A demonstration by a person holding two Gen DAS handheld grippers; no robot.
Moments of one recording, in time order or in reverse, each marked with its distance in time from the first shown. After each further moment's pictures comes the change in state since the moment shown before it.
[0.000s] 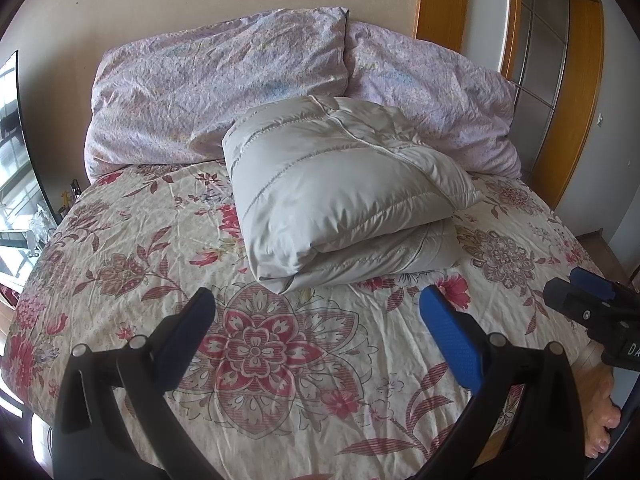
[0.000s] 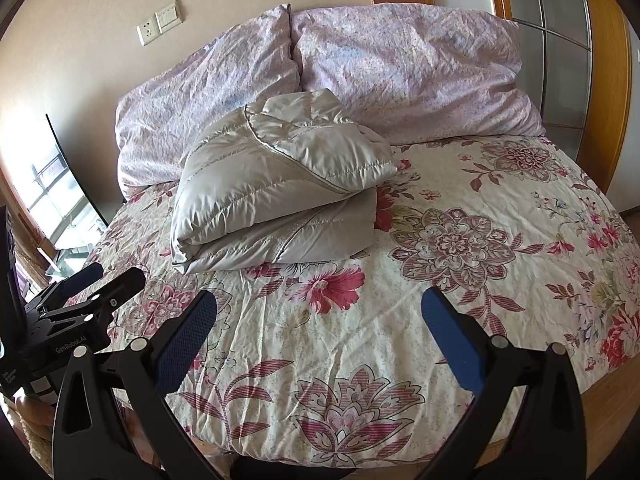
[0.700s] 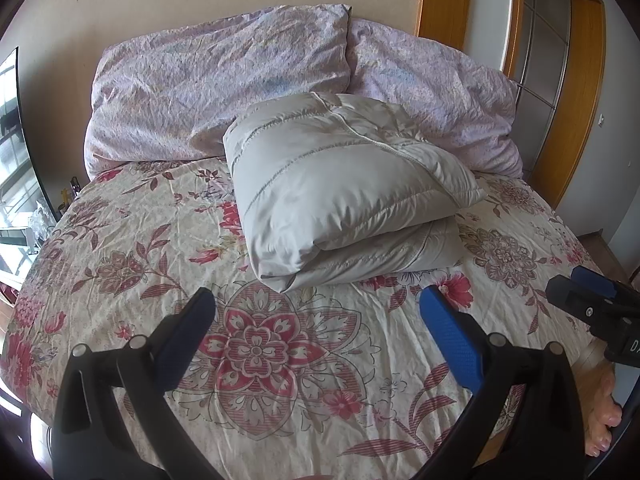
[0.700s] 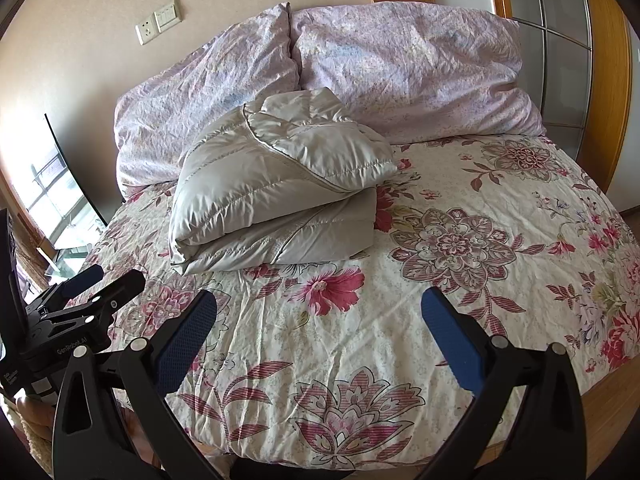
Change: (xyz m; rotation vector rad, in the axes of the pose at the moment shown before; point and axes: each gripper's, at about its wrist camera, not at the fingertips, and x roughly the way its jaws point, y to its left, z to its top) left arm 0.005 0.002 -0.001 -0.005 0.006 -0.002; right arm 0.002 -0.001 0.001 -0.001 0.001 0.000
